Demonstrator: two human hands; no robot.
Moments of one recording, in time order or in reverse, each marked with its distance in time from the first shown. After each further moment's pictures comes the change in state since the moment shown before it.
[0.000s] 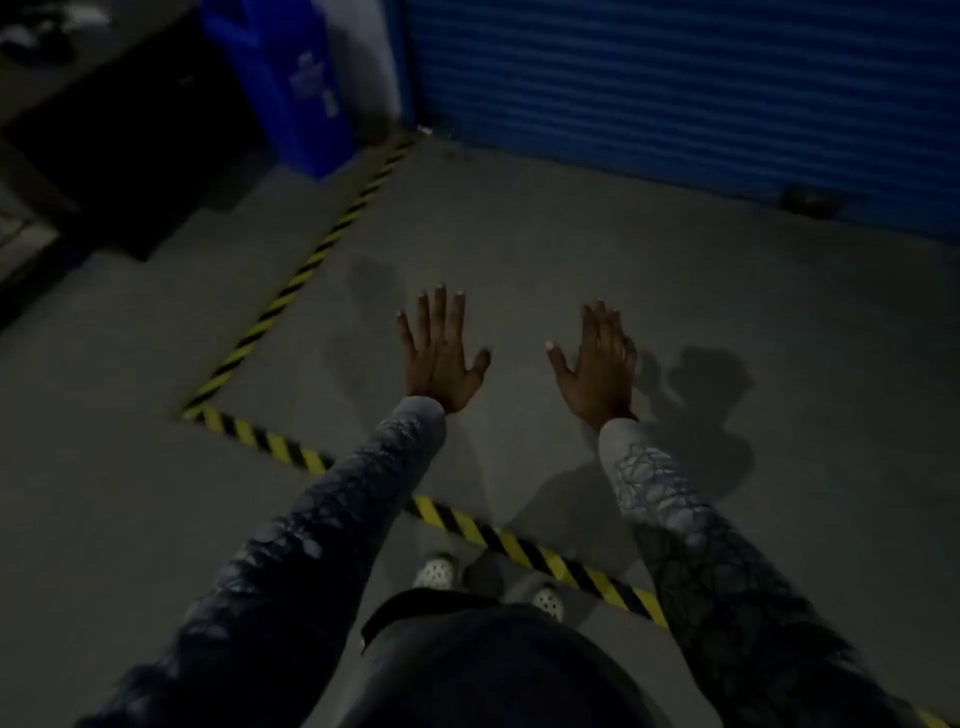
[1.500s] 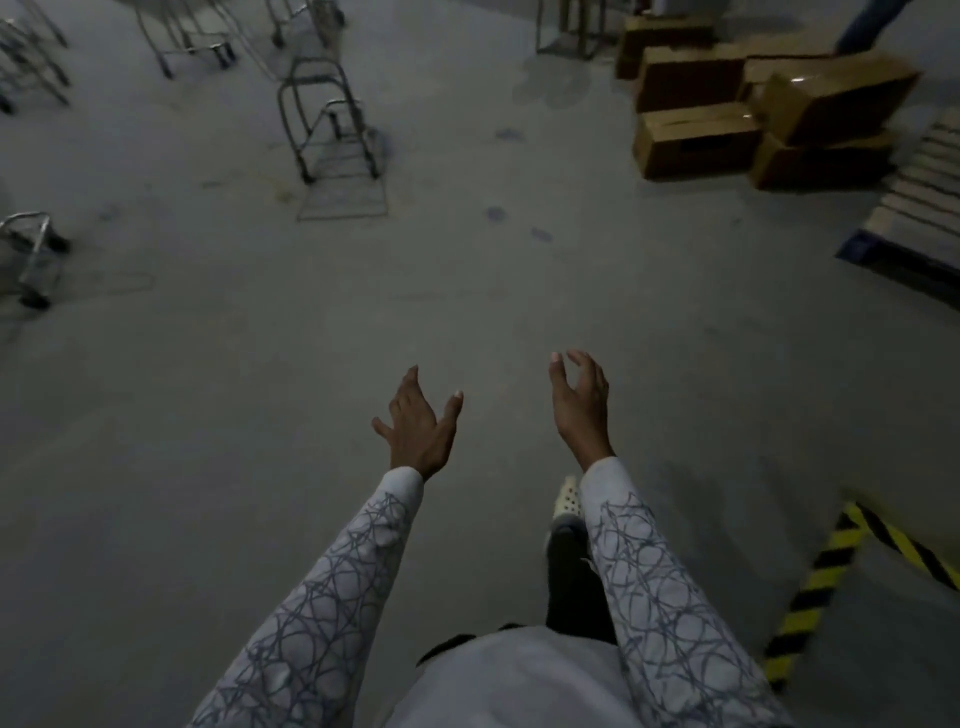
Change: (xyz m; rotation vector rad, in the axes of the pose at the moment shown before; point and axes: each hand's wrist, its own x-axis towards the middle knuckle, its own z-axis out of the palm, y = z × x) left_hand -0.716 -0.436 -0.168 -0.237 0.843 -2.194; right_hand -0.569 -0.766 0.238 0.545 -1.515 -1.046
